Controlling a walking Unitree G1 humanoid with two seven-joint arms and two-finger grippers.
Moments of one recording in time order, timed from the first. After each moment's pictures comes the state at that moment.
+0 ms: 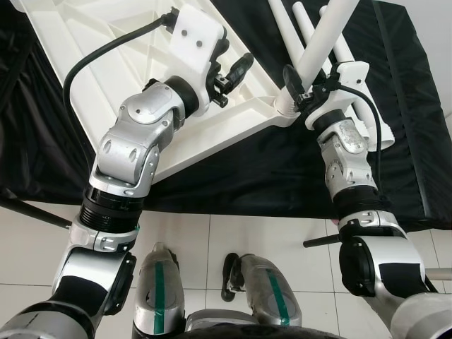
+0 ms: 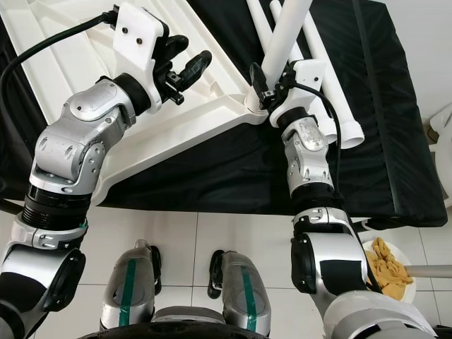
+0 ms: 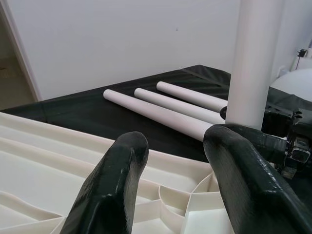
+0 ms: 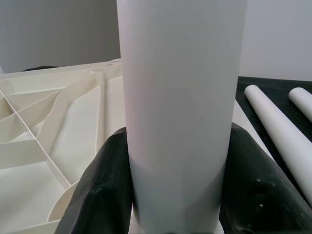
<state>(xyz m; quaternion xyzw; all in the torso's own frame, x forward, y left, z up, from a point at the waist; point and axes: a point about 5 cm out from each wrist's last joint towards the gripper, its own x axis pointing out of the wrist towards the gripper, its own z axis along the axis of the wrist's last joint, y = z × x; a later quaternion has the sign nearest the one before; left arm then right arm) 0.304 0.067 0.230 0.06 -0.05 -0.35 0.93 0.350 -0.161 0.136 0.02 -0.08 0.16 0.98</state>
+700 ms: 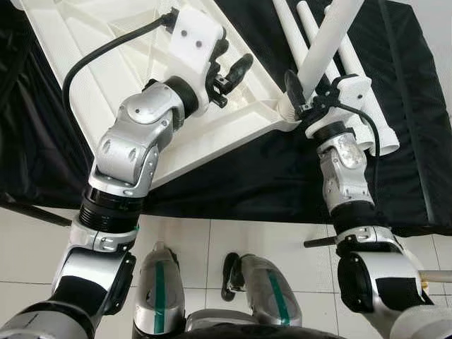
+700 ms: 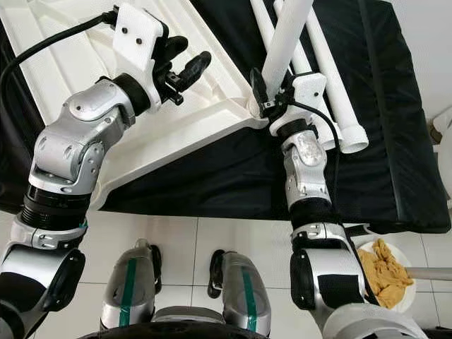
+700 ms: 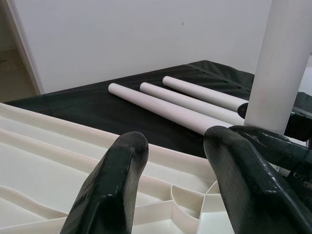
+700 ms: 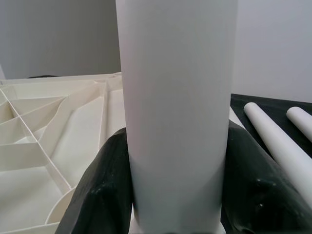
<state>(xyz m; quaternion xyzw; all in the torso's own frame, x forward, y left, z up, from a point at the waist) 0.304 0.068 0.230 0.06 -0.05 -0.35 0.94 0.328 -0.158 0.130 0.01 -0.14 0.17 0.98</state>
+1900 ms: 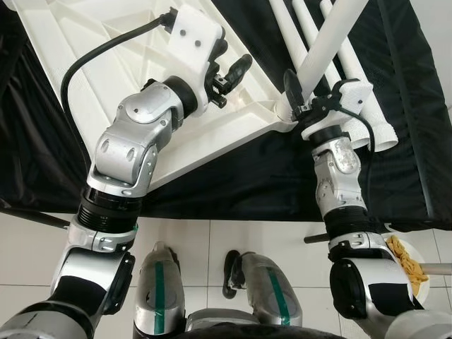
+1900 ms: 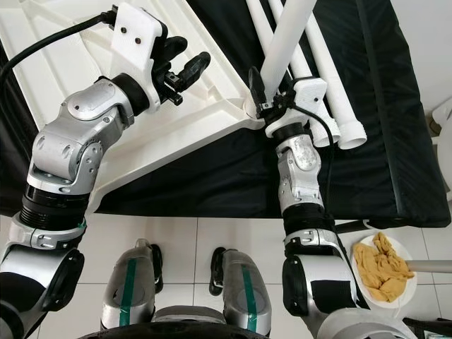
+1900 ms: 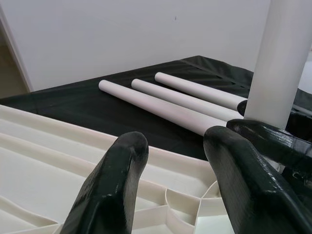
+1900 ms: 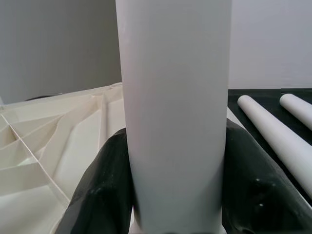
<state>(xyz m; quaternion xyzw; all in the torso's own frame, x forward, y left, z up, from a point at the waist) 0.303 0.069 0.230 0.06 -0.04 -0.35 0.93 0.328 -0.151 0.147 0.06 -0.18 0.16 0.97</state>
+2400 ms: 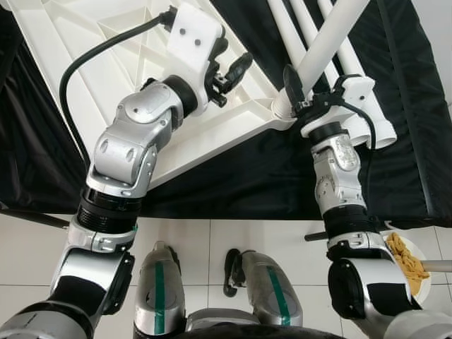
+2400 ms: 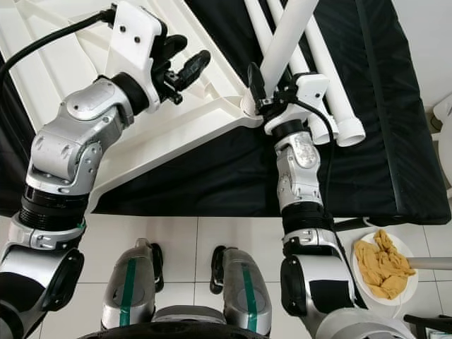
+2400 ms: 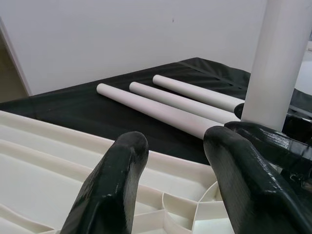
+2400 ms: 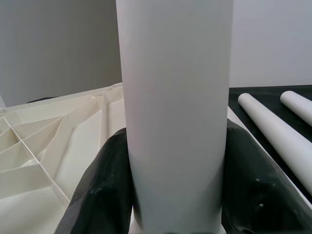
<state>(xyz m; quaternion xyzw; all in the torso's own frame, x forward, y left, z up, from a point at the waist) 0.301 0.068 0.234 0.06 -0.05 -0.35 0.93 0.327 -0.150 0.149 0.06 -0.18 0.16 0.97</state>
